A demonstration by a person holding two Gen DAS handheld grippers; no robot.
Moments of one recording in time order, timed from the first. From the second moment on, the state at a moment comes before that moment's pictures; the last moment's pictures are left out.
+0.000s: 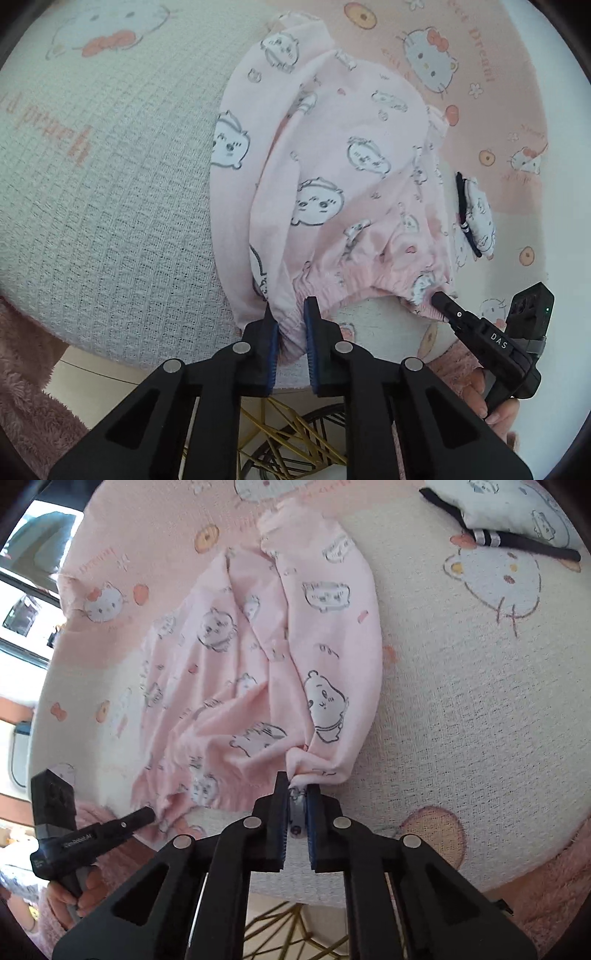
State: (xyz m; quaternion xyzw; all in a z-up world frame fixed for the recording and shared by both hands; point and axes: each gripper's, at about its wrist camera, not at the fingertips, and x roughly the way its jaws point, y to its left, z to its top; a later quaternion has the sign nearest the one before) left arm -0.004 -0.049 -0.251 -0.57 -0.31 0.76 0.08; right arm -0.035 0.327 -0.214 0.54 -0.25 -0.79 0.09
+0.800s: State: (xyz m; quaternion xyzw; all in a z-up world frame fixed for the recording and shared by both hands) left arm 0.011 -0.101 -0.232 -0.57 -0.34 0.75 0.05; right arm -0.057 0.320 -0.236 0.60 -0.24 -0.76 0.04
